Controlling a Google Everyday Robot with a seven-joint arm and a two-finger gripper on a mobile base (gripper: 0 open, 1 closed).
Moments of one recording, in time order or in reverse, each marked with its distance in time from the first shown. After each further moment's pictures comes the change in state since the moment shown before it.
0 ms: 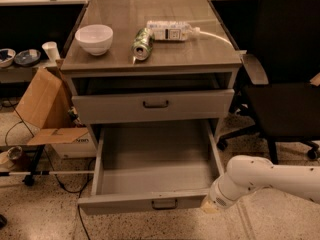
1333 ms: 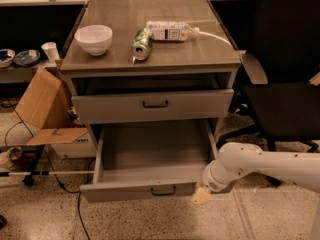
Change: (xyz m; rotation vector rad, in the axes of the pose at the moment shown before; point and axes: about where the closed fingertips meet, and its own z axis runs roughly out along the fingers) arm -0.053 -0.046 0.004 0.060 -0.050 -0.101
